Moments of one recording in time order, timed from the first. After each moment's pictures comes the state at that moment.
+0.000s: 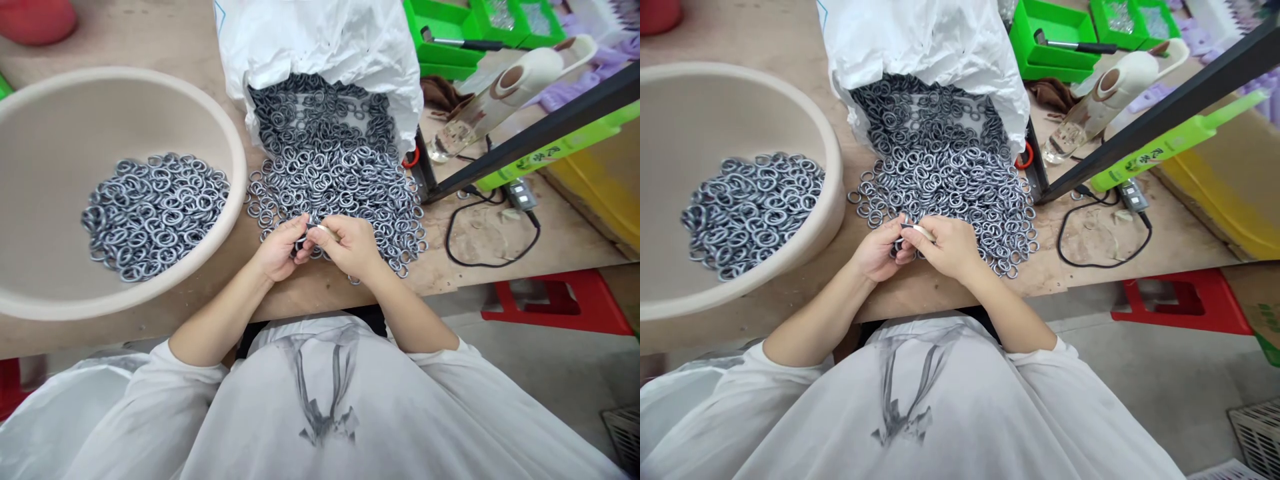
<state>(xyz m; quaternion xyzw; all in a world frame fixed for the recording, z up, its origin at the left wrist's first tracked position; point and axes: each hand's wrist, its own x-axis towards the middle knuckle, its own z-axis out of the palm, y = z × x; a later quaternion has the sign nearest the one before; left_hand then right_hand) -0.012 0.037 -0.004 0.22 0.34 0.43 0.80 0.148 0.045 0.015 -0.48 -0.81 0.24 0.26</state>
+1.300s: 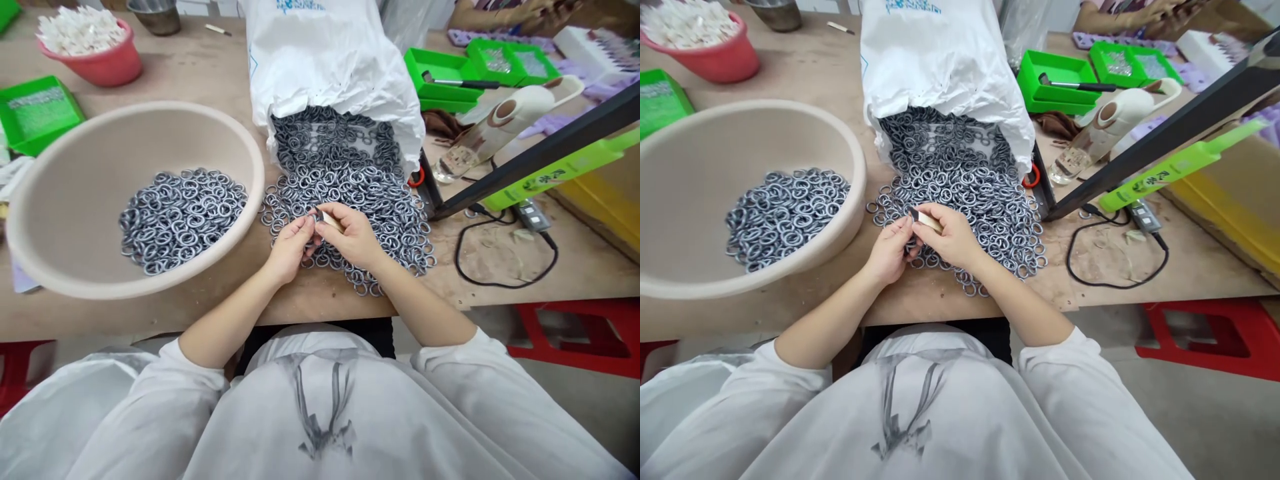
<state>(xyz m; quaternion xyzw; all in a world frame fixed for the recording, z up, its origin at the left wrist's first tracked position) -0.003 0.038 -0.008 0.35 0.41 0.53 0.65 0.141 0.075 0.010 -0.36 -0.72 0.46 0.37</state>
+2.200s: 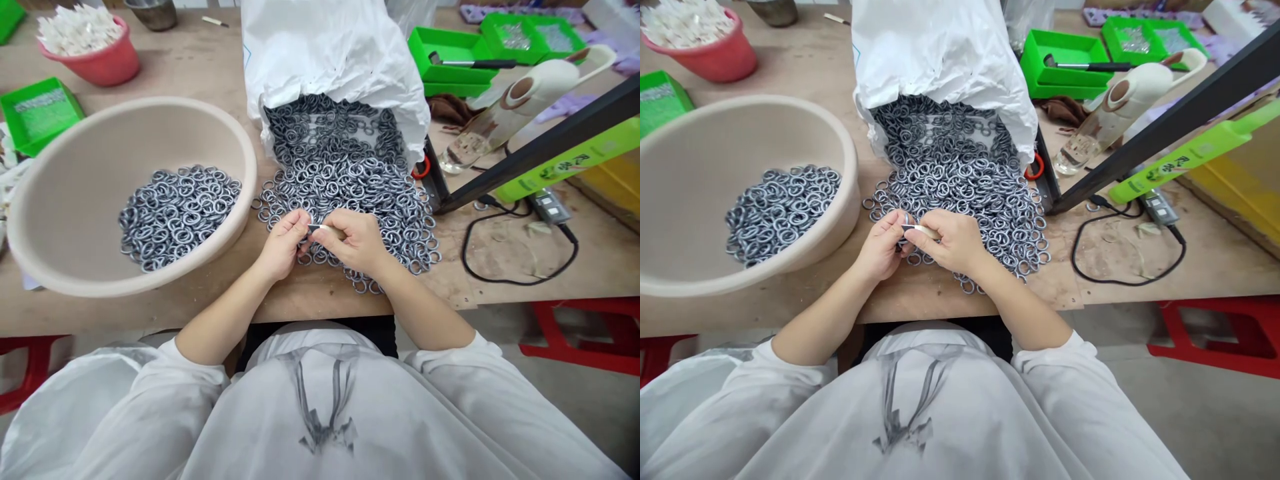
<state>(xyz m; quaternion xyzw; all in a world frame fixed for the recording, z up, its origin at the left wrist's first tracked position) -0.009 0.039 -0.006 0.38 0.39 0.54 0.65 0.155 0.064 0.015 -0.35 -0.83 0.24 0.35</state>
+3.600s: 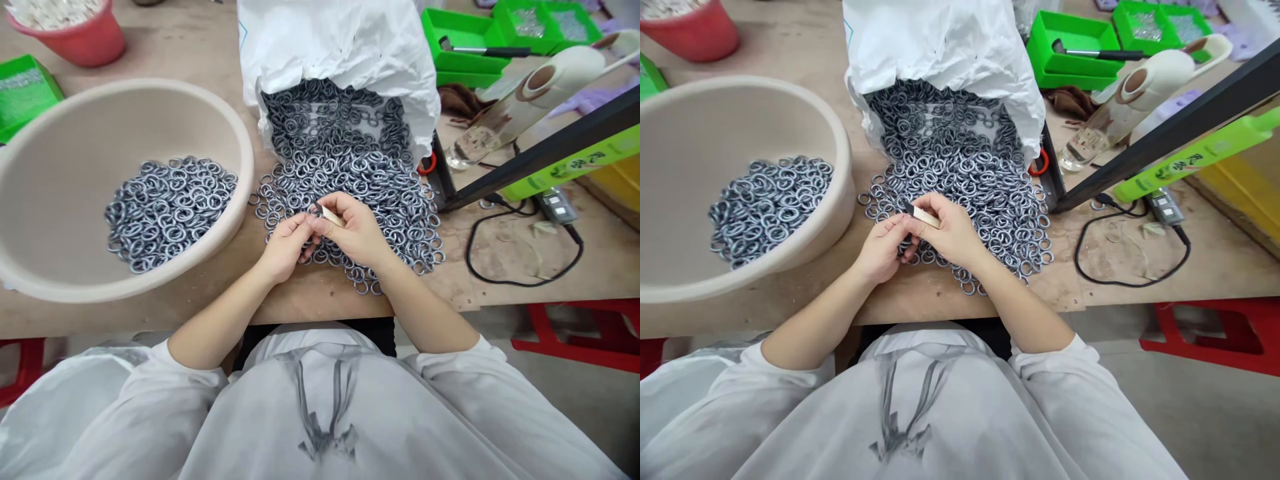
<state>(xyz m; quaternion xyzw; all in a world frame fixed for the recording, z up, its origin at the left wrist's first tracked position) -0.003 0.037 -0.006 0.36 0.44 0.50 0.65 0.143 0.078 0.006 -0.36 -0.67 0.55 0.36</state>
